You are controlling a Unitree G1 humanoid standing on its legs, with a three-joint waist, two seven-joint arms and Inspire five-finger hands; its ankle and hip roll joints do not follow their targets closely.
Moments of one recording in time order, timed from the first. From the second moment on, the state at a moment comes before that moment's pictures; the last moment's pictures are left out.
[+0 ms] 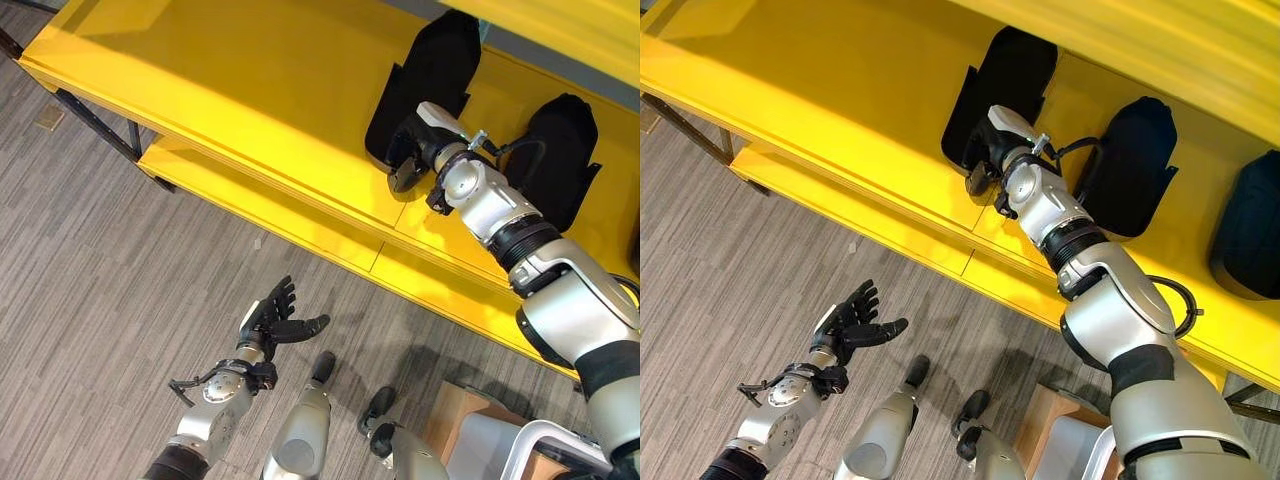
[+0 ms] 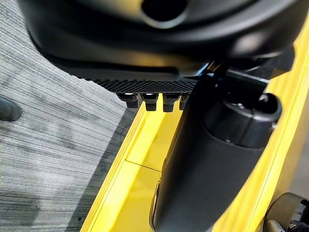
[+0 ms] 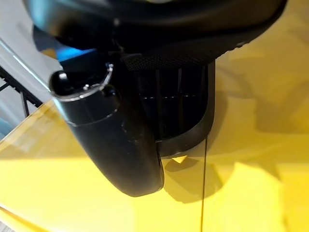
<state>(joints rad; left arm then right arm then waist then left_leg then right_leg) -0.08 0.47 -0.36 0.23 -0.66 -0.05 0.10 -1.34 -0.46 0.75 0.99 -0.03 0.16 -0.03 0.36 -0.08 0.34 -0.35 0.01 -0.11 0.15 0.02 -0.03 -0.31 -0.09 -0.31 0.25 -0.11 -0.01</state>
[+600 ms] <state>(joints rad) -0.10 0.47 -0.37 0.23 -0.66 -0.07 0.10 -1.40 -0.46 0.77 1.04 0.01 0.15 -0.05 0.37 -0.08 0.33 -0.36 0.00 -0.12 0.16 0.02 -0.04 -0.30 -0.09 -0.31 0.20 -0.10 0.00</state>
